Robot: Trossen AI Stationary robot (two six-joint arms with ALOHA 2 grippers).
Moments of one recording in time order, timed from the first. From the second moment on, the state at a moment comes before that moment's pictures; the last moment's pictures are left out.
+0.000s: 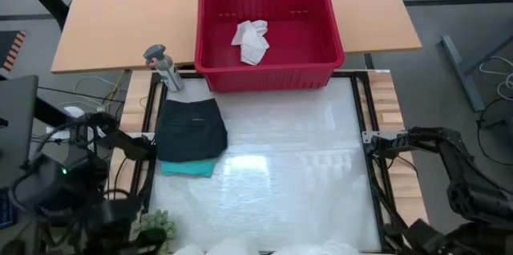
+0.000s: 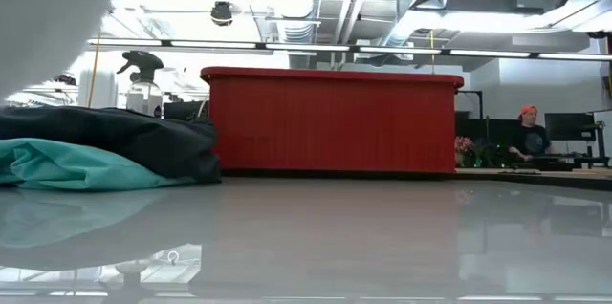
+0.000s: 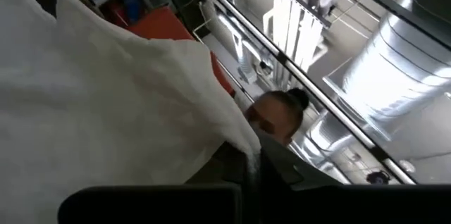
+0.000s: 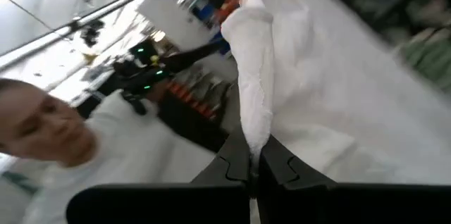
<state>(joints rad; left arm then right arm) -0.99 1.65 2.15 -0.08 -0.13 -0.94 1.29 1.77 2.32 -0.59 0.80 0.96</state>
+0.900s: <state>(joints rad) -0.79 1.65 2.10 -1.56 -0.38 -1.07 1.09 1.86 2.23 -1.57 0.40 2.09</state>
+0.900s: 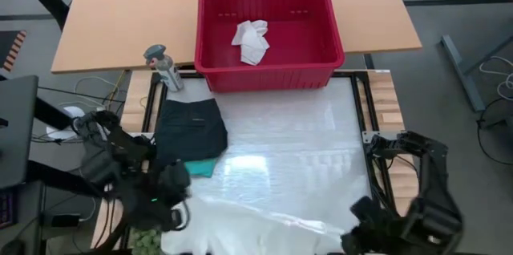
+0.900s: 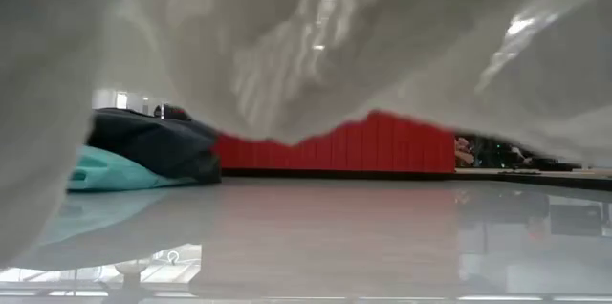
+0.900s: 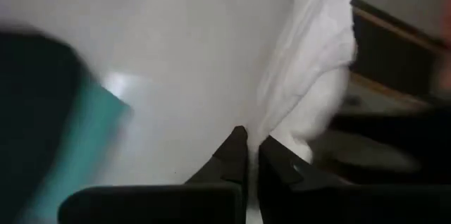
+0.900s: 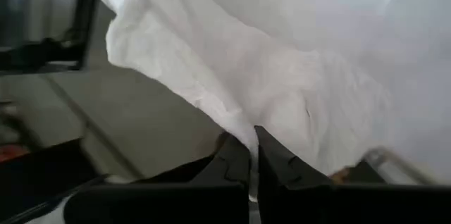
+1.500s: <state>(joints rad) -0.43 1.66 1.76 -1.57 -0.73 -0.41 0.58 1.70 1.57 -1.57 0.32 1.72</state>
